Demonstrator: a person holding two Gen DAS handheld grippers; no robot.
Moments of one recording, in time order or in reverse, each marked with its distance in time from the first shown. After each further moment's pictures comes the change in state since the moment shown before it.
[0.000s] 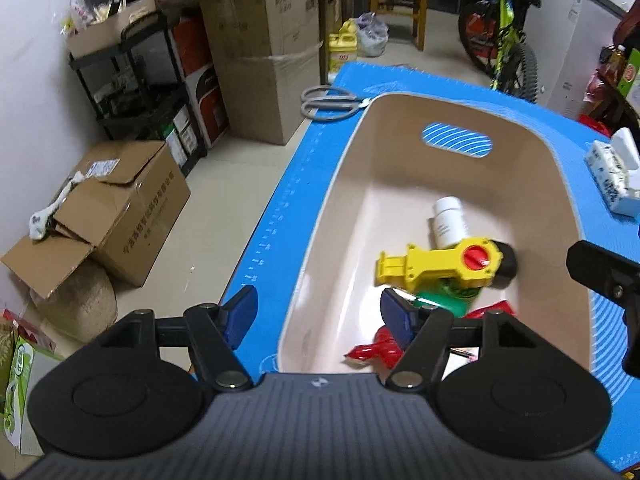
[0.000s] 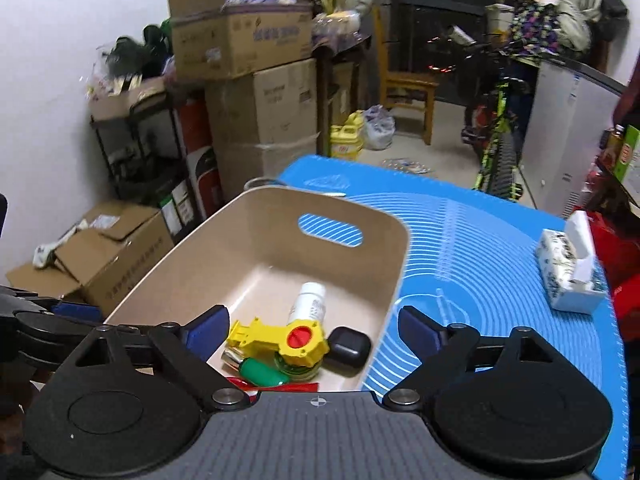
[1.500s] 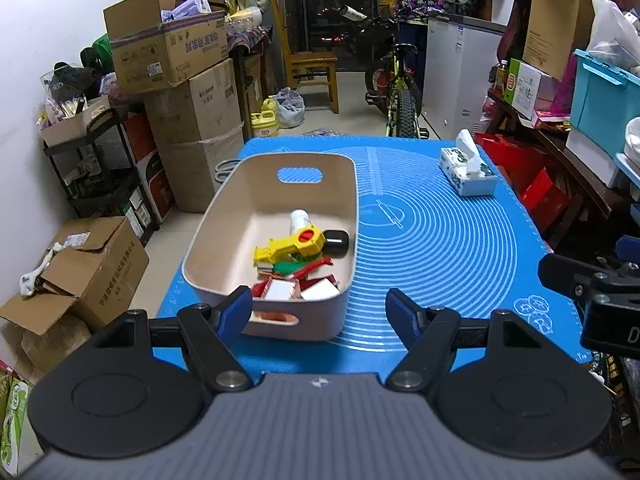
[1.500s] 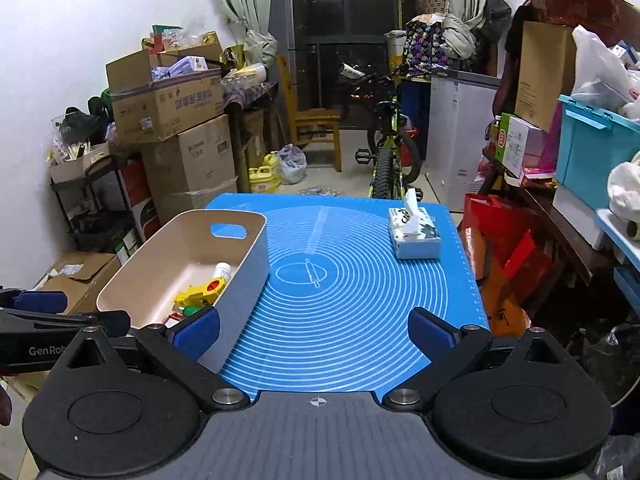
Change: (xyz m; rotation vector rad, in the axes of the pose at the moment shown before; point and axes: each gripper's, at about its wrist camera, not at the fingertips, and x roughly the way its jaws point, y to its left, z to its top) left arm -0.163 -0.088 -0.109 0.150 -0.238 -0.139; right arm -0.225 -0.073 -0.112 0.155 -0.131 -0.169
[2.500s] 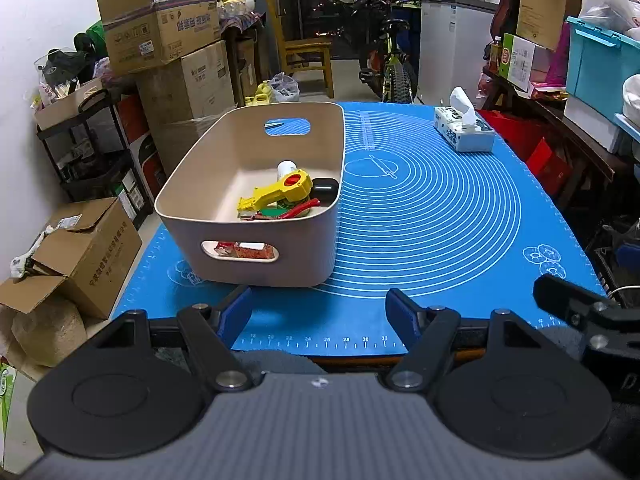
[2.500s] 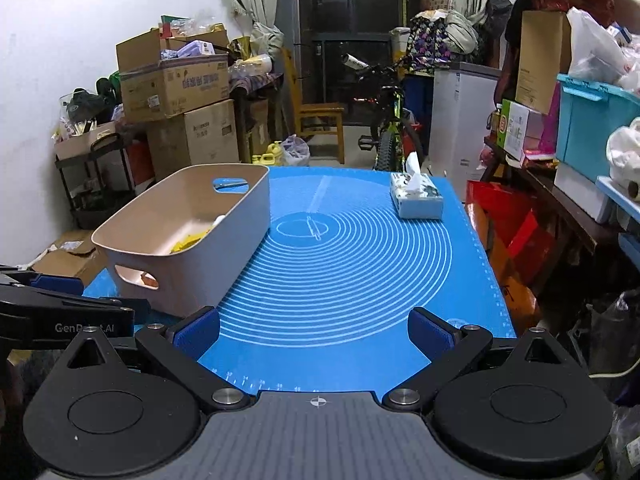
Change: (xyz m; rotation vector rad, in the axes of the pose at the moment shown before) left arm 0.024 -0.013 -0.066 0.021 0.009 0.001; right arm 0.014 -0.003 -0.090 -0.010 -0.004 0.006
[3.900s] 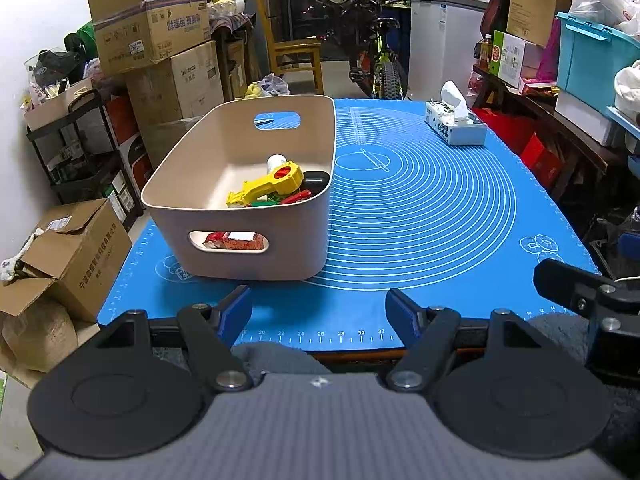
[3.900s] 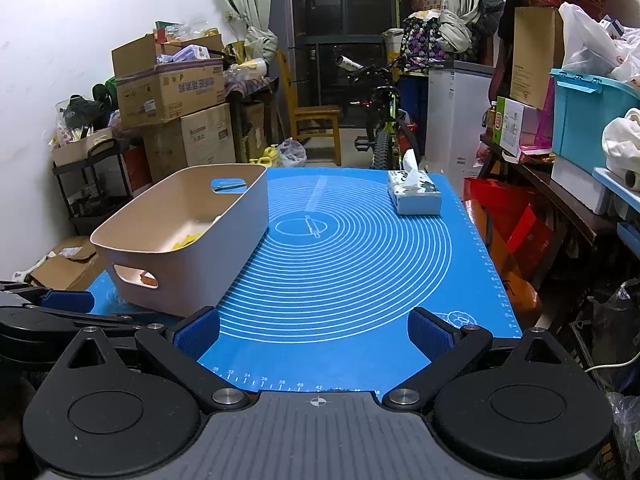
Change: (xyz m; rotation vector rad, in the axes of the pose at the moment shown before) left arm 0.011 0.000 -0.008 0.012 -0.005 -0.028; right arm 0.000 0.004 -0.009 0.005 -0.011 -0.005
